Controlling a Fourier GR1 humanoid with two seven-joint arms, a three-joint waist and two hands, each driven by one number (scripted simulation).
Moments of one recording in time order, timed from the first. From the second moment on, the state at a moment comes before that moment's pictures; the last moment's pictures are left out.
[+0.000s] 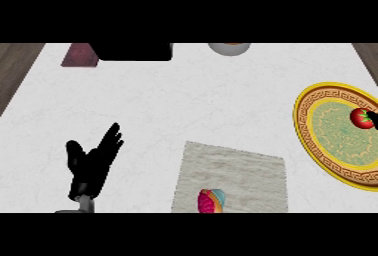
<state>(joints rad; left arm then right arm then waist) 0.03 0.06 -0.05 -1.47 0.06 0.02 0.25 -0.40 -0.44 -0.60 -0.76 0.11 -0.72 -0.28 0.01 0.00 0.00</state>
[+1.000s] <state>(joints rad) 0.04 0.06 -0.02 -1.46 0.06 0.01 0.24 0.26 -0.20 -0.53 -1.45 -0.07 -0.35 -0.29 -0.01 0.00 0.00</state>
